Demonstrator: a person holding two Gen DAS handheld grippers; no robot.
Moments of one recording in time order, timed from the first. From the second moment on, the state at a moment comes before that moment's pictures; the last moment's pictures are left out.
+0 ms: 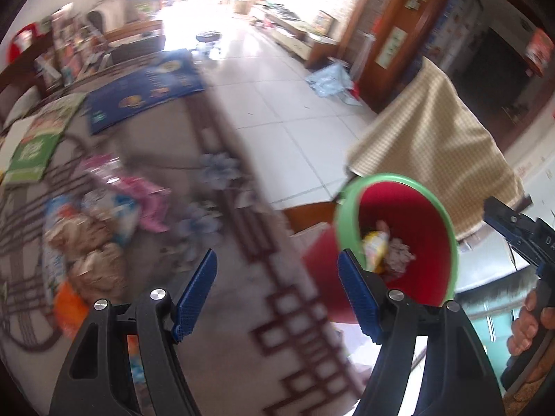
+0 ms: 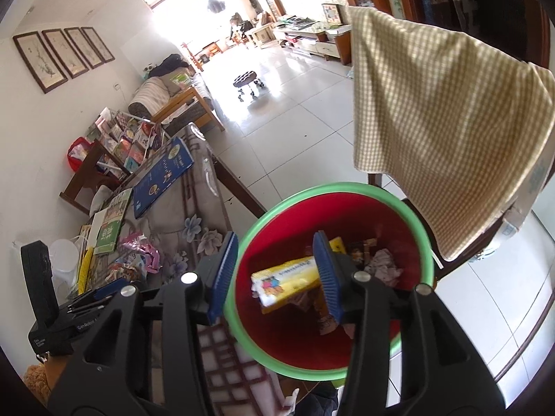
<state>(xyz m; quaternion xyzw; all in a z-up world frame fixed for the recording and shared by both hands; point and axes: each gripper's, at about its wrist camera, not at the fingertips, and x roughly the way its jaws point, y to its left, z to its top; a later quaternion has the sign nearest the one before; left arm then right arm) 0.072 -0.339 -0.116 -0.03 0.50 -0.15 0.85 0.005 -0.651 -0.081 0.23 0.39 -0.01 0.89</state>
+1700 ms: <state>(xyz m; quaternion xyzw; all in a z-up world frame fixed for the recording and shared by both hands) 0.069 0.022 -0.223 -0.07 0.58 -0.01 0.81 0.042 -0.255 -0.174 0.03 0.57 0.16 0.80</state>
